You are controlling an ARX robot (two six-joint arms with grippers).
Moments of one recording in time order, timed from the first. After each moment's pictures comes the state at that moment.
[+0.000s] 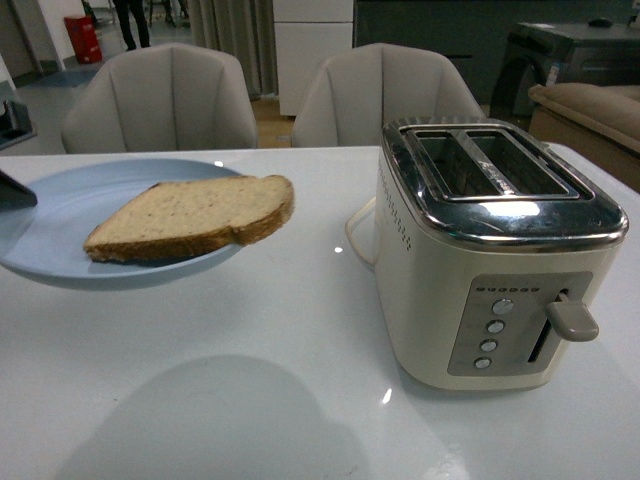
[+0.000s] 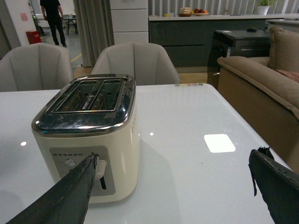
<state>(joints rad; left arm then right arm) 0.04 1.59 0.86 0.13 0.16 -0.27 0.00 0.00 0.01 0.00 0.00 0.00</state>
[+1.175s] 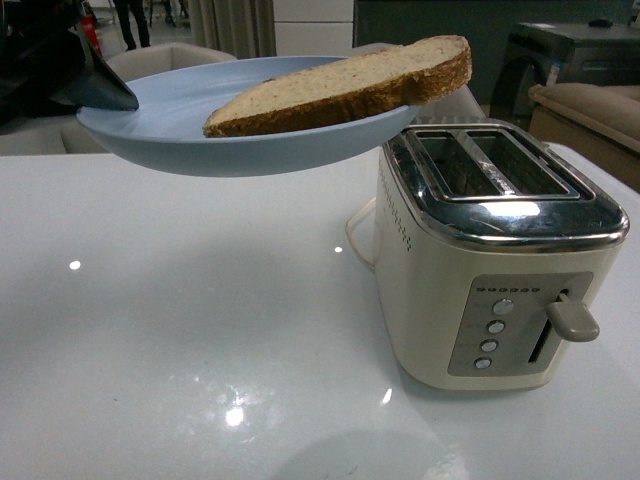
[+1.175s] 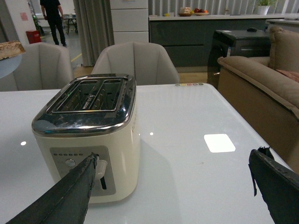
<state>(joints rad) -0.22 1.47 0.99 -0.04 0.09 -0.47 0.00 0.00 0.01 0.00 0.00 0.00</state>
